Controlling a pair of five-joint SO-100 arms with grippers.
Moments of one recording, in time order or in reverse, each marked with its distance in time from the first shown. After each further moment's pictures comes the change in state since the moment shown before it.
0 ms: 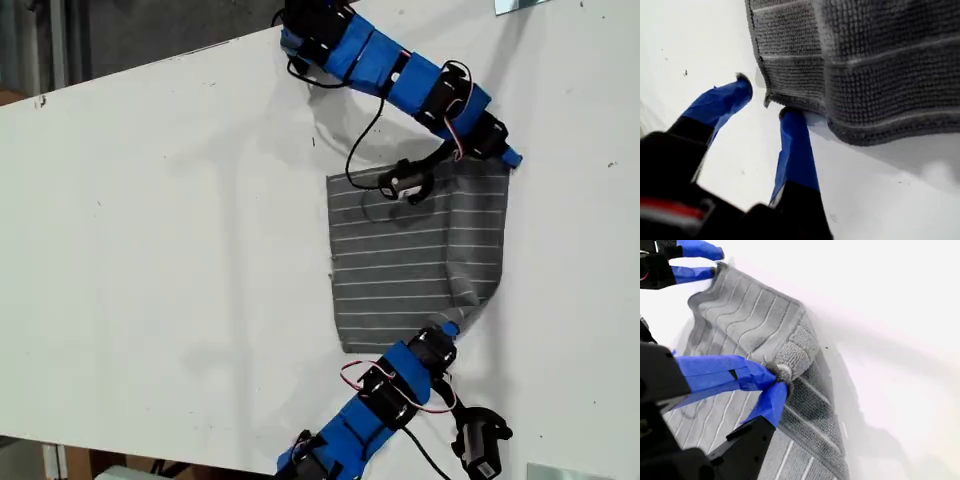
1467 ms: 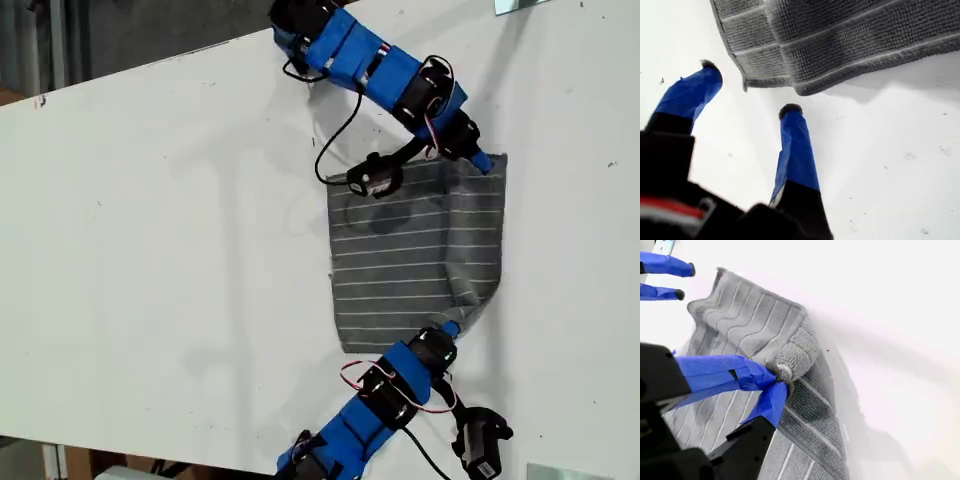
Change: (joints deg) arm 0 0.0 0.0 0.0 -0.7 0.2; arm 1 1.7 11.0 -3.3 26.0 1.0
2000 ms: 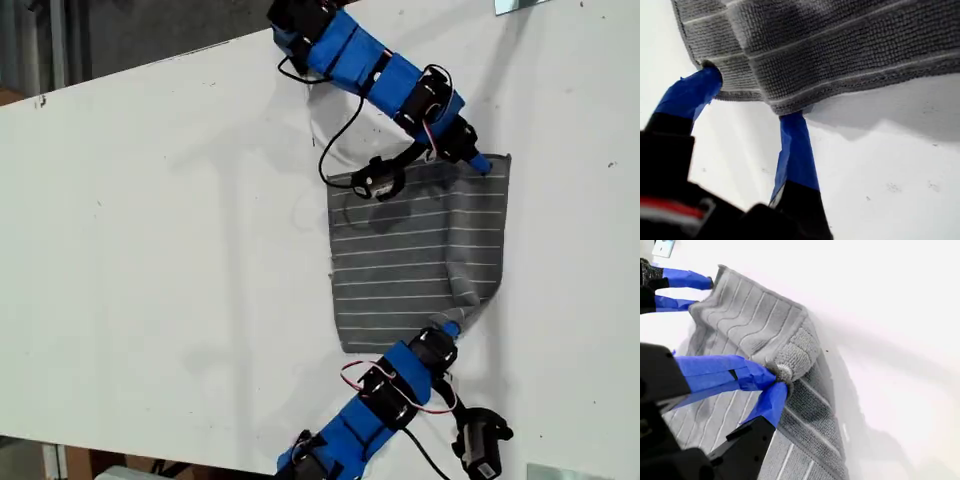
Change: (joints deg) arm 0 0.2 0.0 0.0 0.0 0.0; arm 1 0.4 0.0 13.1 -14.2 -1.2
